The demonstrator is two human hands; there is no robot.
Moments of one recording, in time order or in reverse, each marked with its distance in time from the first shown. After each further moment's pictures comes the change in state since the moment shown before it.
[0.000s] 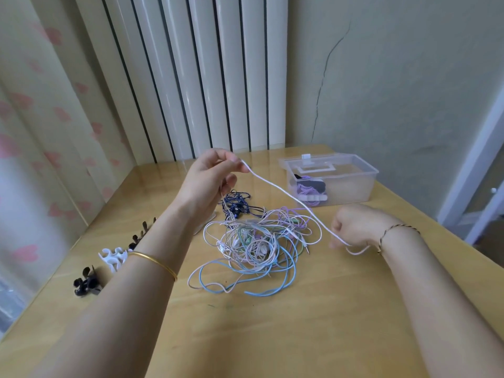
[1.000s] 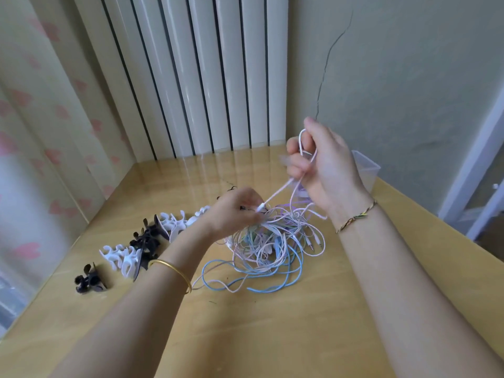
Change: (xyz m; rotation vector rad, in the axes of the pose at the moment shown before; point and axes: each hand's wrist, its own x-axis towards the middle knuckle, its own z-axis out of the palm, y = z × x) left_hand -0.005 -0.049 0.000 0.812 -0.304 0.024; right_hand -0.021 -0.078 -0.035 1.955 0.307 -0.641
